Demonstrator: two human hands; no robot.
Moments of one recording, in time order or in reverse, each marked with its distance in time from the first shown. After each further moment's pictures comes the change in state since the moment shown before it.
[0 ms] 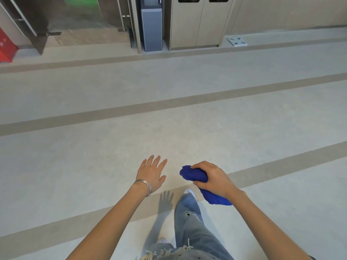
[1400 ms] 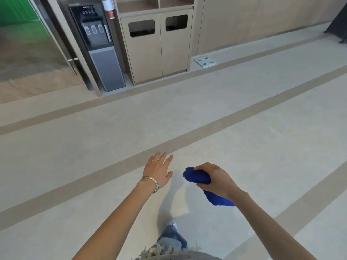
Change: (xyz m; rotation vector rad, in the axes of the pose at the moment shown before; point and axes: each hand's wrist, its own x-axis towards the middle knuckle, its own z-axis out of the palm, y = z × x) left_hand 0.596 0.025 -0.274 0.061 0.118 0.204; right_hand 0.437 0.217 -0.327 0.014 0.157 0.180
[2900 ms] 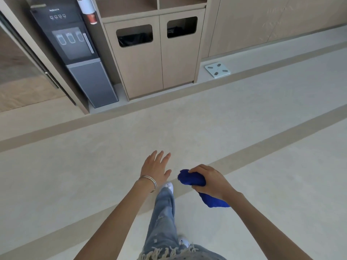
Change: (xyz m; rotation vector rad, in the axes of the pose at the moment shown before) left_hand 0.541 -0.100 -0.138 -0.080 -0.054 -0.114; right_hand 0.525 0.146 -0.214 -0.002 -0.117 -0.108
